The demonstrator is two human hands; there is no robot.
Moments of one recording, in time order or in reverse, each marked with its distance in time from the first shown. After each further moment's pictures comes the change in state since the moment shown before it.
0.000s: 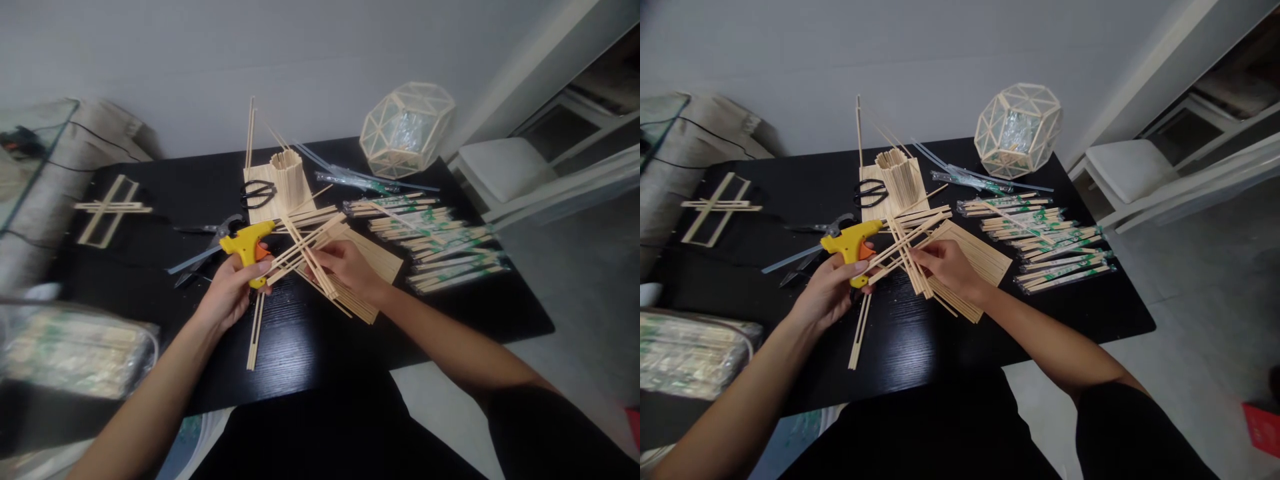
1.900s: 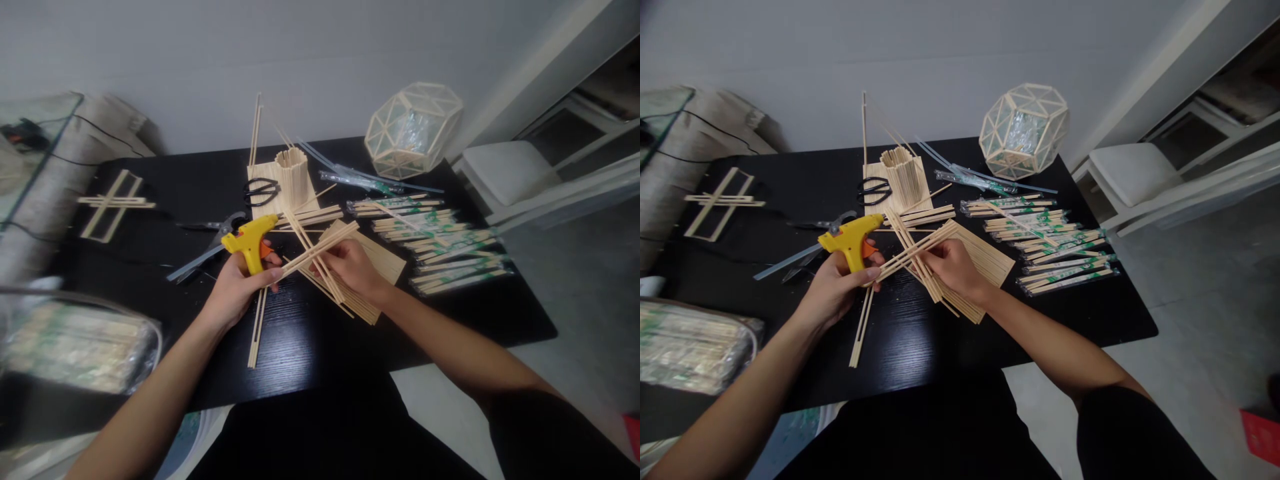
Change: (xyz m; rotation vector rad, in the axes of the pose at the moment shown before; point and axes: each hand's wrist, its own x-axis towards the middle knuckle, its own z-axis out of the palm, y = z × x) left_hand -0.001 -0.006 -0.003 0.138 -0.131 0.174; right_hand 0.005 0.007 -0.002 -0.041 0.011 -0.080
